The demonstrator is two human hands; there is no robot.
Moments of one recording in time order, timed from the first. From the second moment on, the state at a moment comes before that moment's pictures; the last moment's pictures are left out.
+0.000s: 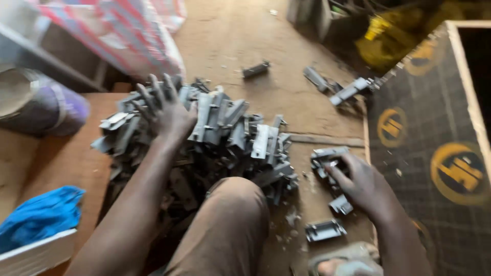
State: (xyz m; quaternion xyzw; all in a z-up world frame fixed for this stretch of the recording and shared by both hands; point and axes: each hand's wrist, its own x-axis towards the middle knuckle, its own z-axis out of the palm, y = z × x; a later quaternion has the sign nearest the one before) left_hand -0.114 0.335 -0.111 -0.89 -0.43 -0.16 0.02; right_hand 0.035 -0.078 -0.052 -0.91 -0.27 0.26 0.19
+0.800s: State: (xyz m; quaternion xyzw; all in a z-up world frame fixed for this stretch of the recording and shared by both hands) left_hand 0.053 -0.049 -0.133 -0.85 -0.05 0.18 -0.49; right_hand 0.055 -0.221 -0.258 -0.91 0.06 0.14 0.39
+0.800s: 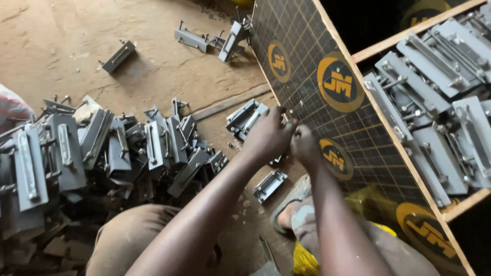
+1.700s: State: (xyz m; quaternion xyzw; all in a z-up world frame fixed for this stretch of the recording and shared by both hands) left_hand 0.038 -0.028 -0.087 -0.83 -0.13 0.24 -0.48; right_hand -0.123 -0.130 -0.605 -0.66 0.52 0.25 0.48
